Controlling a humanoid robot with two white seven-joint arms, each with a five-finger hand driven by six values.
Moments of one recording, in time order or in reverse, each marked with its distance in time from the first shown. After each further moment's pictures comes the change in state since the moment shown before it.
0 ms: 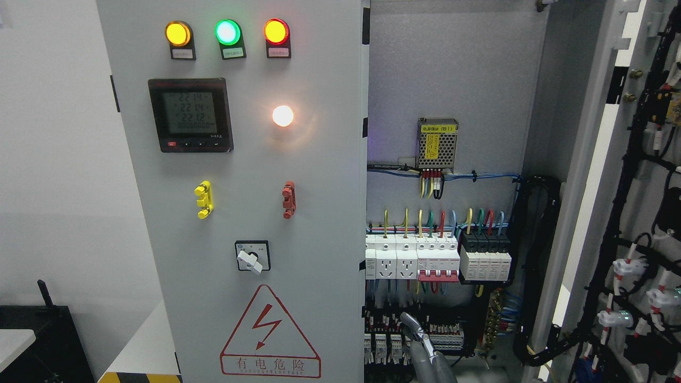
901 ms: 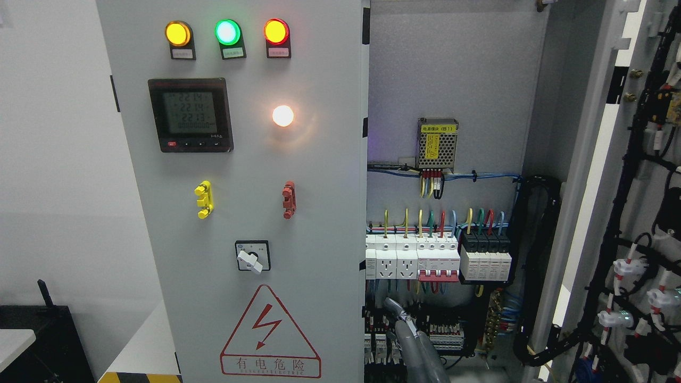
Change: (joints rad) left arm 0.000 0.000 0.000 0.000 0.000 0.000 0.000; right arm -0.116 0.001 0.002 0.141 -0.061 0.011 0.060
